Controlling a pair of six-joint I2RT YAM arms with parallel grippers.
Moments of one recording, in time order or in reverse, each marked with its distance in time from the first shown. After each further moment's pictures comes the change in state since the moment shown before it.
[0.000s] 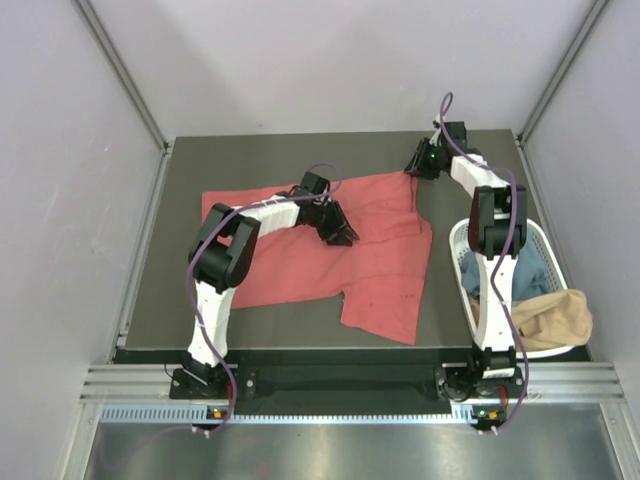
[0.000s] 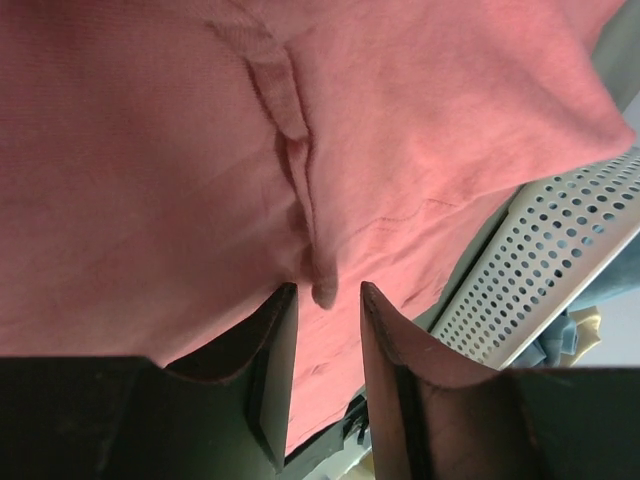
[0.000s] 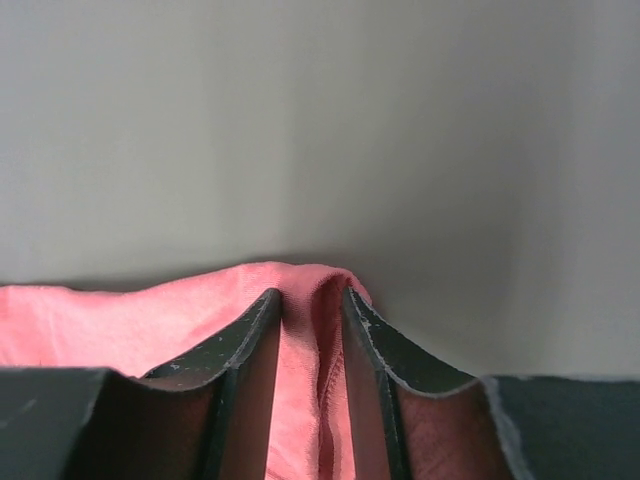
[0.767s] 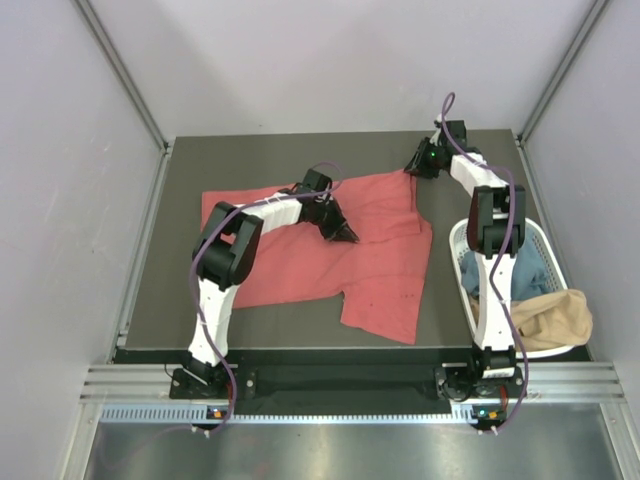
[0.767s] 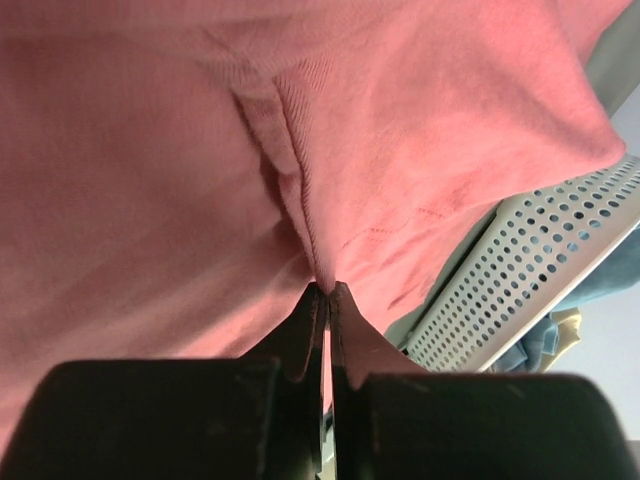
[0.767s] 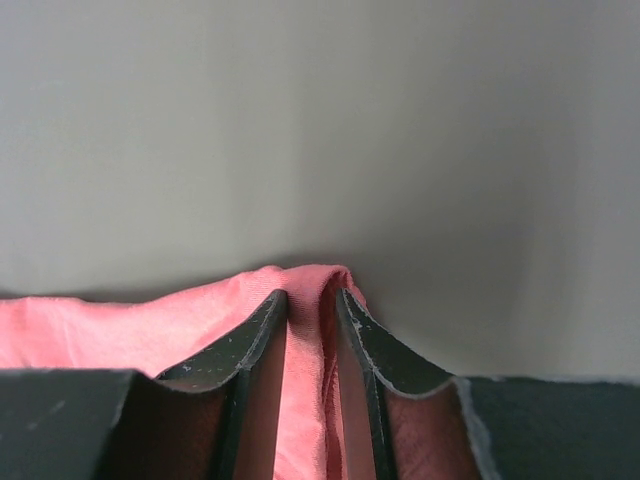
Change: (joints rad) left arm -0.004 0.051 0.064 -0.032 0.025 -0.034; right arm 0.000 0.023 0.033 -0.014 -0.010 0.046
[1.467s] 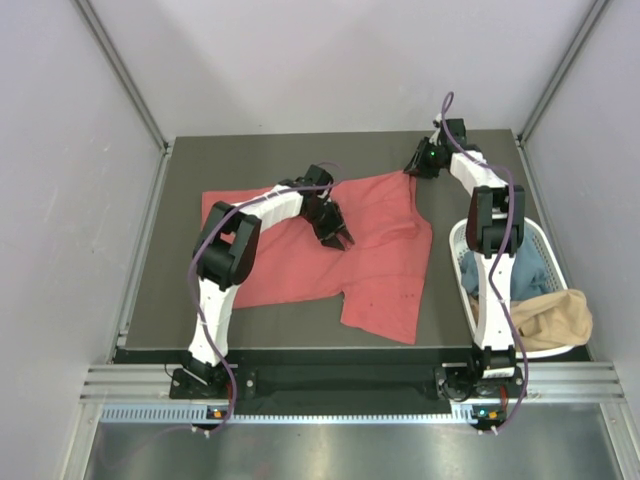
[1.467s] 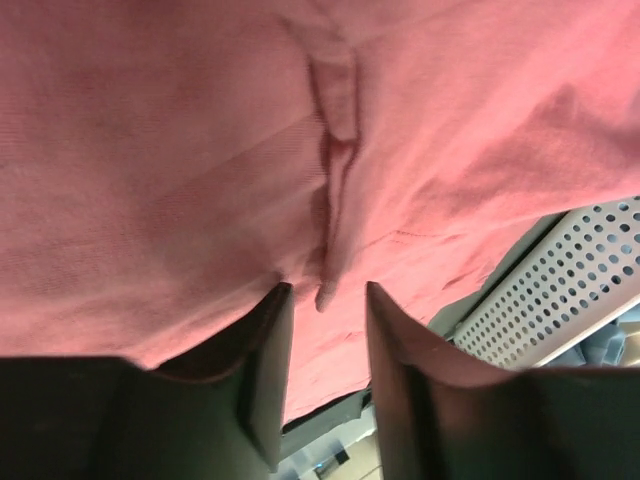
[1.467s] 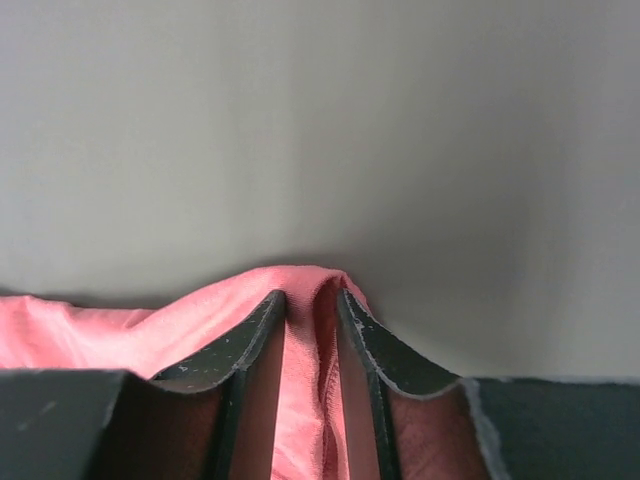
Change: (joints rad) left arm -0.001 -0.001 0.088 -0.277 -0.068 0.105; right arm 0.000 0.021 0.058 -0.079 0.000 -0.012
